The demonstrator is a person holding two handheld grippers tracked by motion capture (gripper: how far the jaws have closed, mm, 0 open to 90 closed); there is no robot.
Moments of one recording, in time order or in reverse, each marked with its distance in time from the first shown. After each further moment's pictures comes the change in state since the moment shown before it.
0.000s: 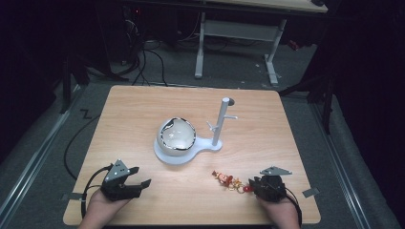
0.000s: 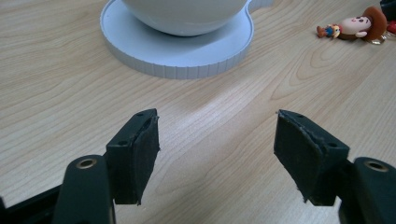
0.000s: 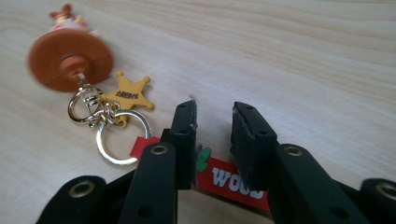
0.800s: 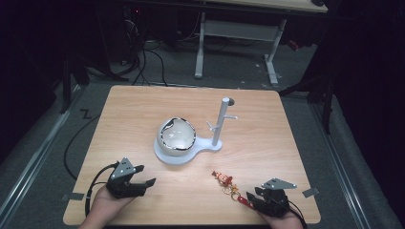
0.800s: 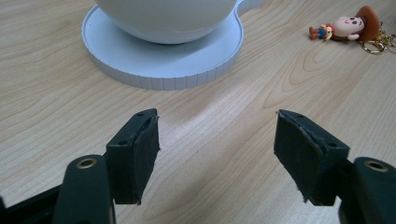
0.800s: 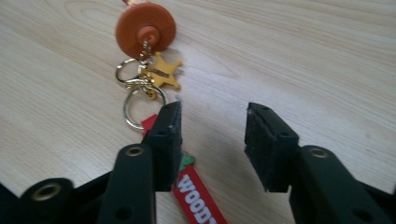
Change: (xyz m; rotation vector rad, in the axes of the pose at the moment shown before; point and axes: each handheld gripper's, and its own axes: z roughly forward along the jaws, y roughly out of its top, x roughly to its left) left arm -0.005 0.006 0.009 0.012 -0.022 0.033; right arm 0.018 -0.019 -0.030 -0.013 0.083 -0.023
